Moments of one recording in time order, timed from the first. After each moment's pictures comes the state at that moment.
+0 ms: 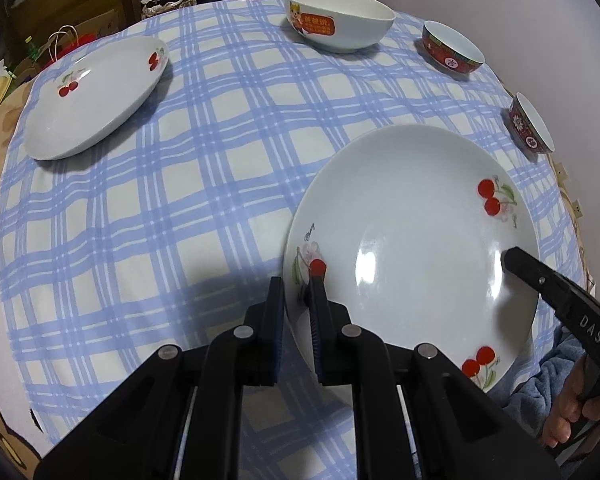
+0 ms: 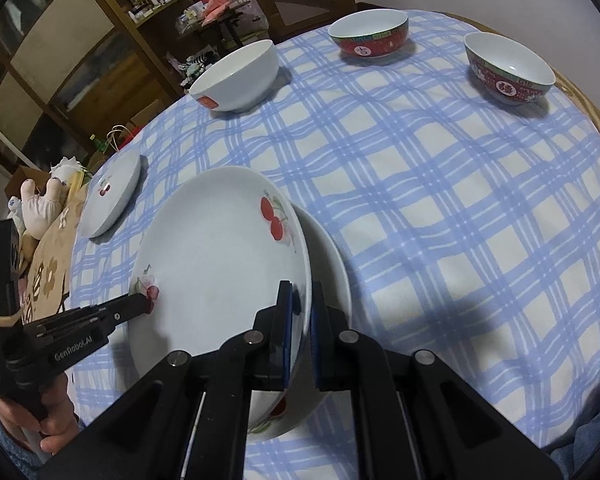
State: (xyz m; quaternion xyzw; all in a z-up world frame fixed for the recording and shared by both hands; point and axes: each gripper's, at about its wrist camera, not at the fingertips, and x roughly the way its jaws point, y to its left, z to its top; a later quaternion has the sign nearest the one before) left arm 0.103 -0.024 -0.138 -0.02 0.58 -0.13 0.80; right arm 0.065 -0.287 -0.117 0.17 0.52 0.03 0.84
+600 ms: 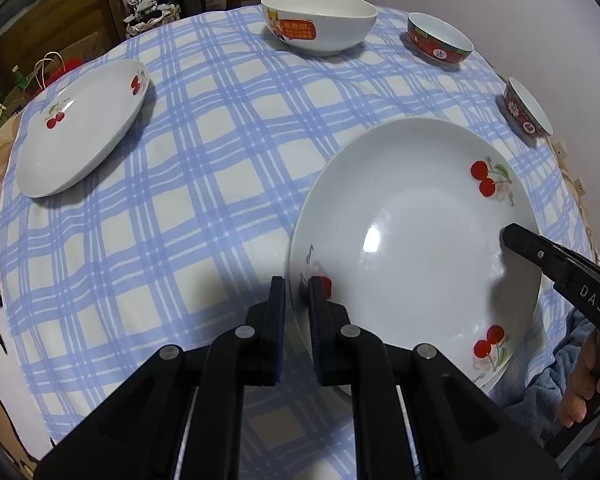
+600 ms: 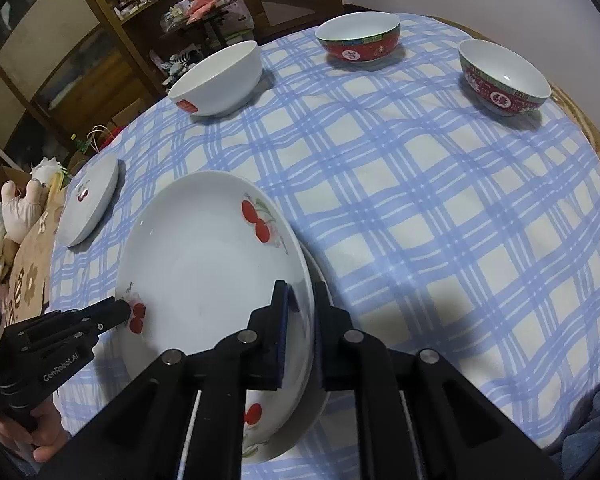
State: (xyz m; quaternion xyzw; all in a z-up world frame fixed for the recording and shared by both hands) left arm 0.114 -0.033 -0.136 0.02 0.57 -0.15 0.80; right arm 0.083 -0.286 -0.119 0.15 0.52 0.00 0.84
